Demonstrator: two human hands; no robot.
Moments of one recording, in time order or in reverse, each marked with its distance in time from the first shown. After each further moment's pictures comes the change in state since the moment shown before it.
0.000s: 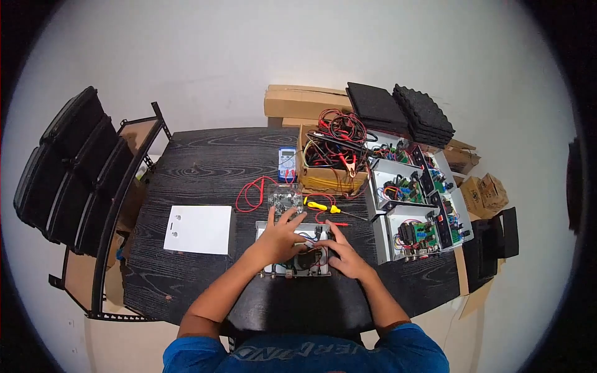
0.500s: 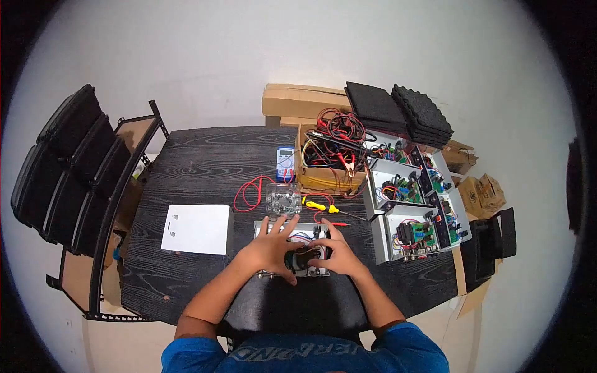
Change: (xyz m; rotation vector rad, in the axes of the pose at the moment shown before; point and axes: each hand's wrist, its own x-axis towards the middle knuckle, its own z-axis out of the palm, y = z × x) left_hand -0.019 0.012 -0.040 -0.009 -0.348 -0.033; right_hand 0.013 -0.016 0.014 -0.127 0.123 0.073
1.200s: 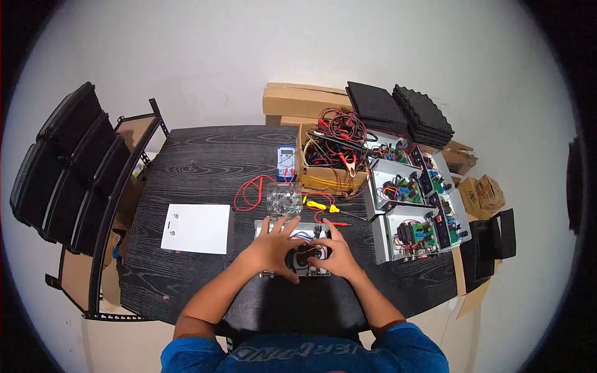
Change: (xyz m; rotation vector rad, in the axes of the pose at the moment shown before) left_hand 0.001 -0.001 0.006 0.012 0.075 0.021; right_hand -0.002 -0.009 0.008 0.009 0.085 0.034
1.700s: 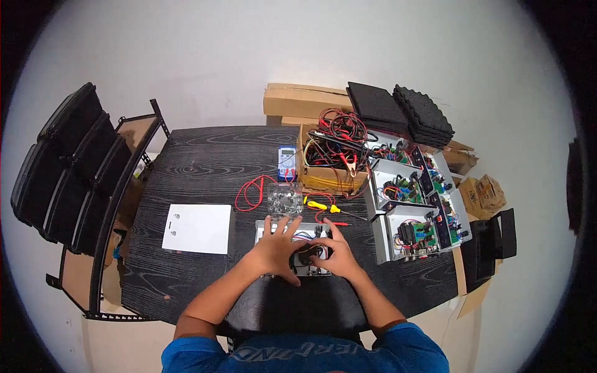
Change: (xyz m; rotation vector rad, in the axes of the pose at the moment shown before) left_hand 0.000 0.012 0.001 0.087 0.049 -0.014; right_hand 0.000 -0.001 0.001 0.020 0.039 -0.039
